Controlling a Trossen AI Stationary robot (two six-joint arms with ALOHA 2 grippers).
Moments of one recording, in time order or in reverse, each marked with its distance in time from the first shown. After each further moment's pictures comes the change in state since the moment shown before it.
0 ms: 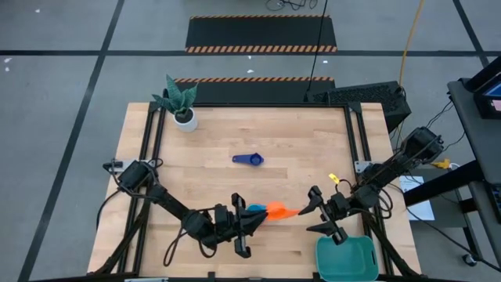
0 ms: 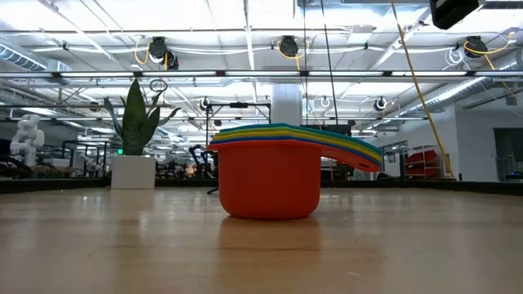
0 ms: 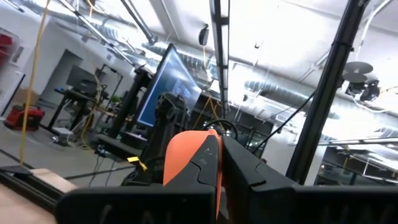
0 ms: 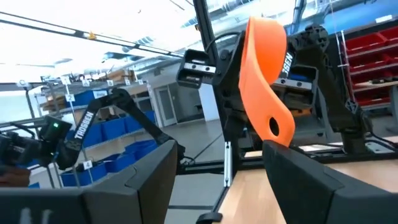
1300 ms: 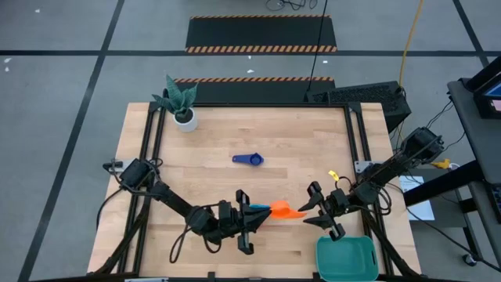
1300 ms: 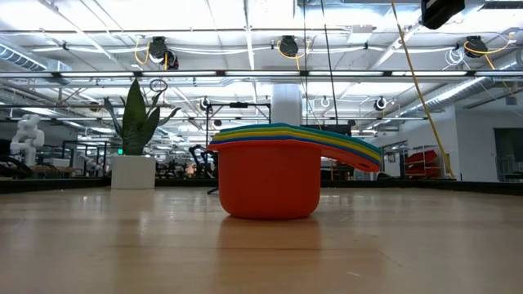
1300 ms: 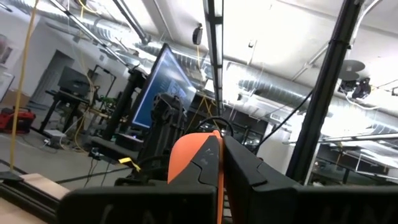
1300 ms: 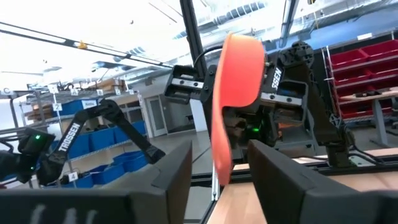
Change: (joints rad) left arm 0.037 -0.003 -0.001 -0.029 0.064 -0.031; right arm -0.035 0.000 0.000 0.041 0.000 -0.032
